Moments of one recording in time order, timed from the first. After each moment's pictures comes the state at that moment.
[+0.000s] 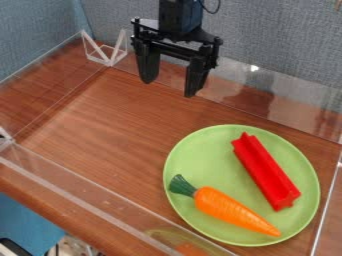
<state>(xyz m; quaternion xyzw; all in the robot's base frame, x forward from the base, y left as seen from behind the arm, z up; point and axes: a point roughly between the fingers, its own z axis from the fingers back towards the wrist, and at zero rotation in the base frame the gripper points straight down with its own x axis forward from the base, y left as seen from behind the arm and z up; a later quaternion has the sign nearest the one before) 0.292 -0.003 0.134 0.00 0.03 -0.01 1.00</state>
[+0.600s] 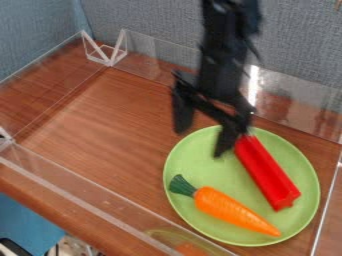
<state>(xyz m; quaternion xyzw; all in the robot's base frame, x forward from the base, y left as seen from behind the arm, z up) 0.254 -0.084 0.092 0.00 0.07 -0.20 0.98</state>
